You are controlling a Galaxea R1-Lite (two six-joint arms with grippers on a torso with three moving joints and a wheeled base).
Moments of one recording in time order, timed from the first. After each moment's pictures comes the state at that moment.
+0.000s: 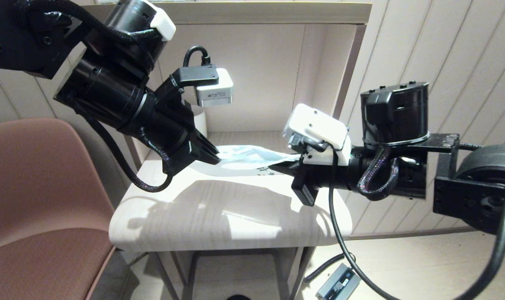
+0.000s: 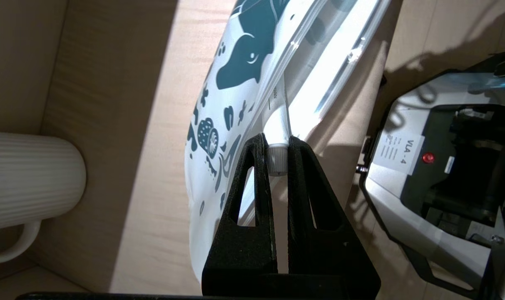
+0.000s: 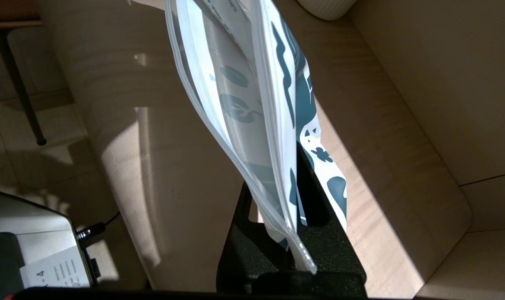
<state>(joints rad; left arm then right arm) -0.58 1.83 -1.94 0.88 -0.25 0.76 0.65 1.66 -1.12 -0.30 0.19 -0.54</state>
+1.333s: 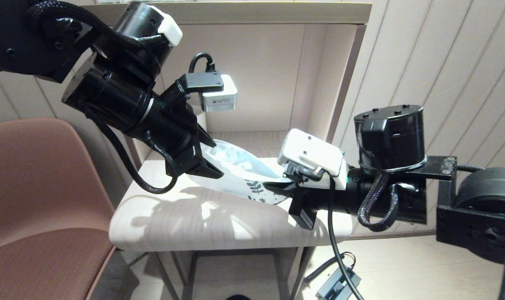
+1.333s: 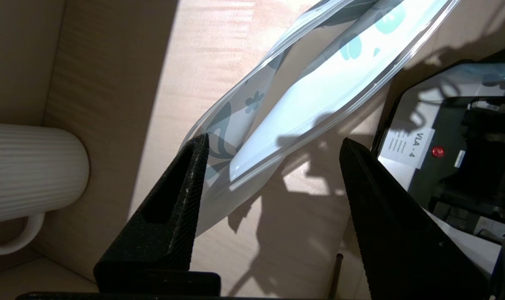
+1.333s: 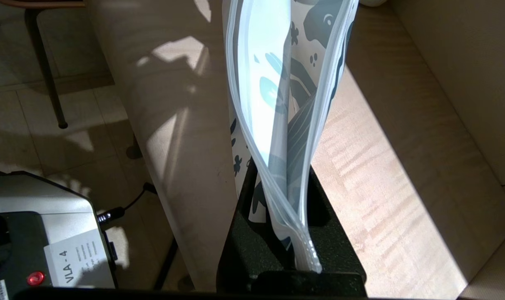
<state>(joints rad) -0.59 1.84 -1.93 0.88 -0.21 0.75 0.70 1.65 -1.02 -0.34 0.18 -0.54</state>
